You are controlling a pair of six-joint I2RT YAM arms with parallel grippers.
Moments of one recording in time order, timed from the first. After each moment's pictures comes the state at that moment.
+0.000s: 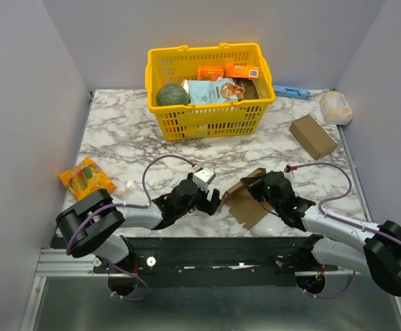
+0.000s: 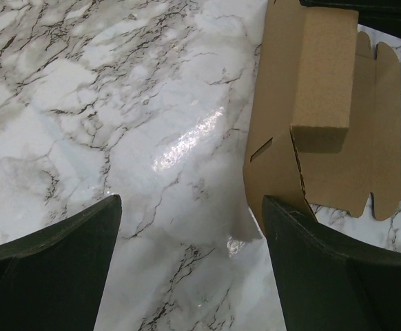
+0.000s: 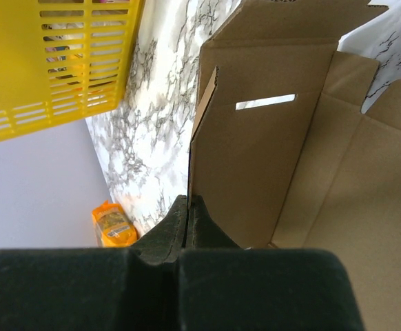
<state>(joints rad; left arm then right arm) -0.95 1.46 0.42 0.60 -0.09 -0.29 0.69 1.07 0.34 0.21 0.30 1.45</state>
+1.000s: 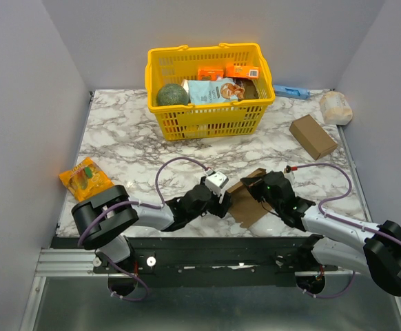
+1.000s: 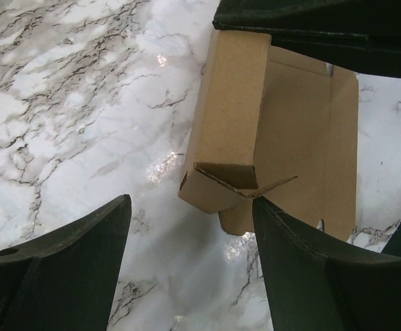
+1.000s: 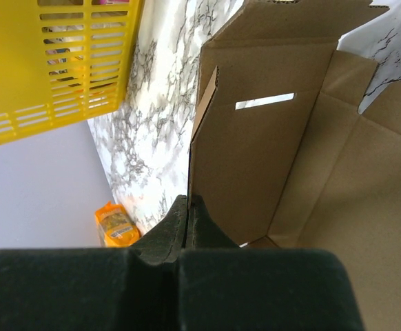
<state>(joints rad) -1.06 1.57 0.50 0.65 -0.18 -0.31 0.69 1.07 0.33 0.21 0.30 1.47</state>
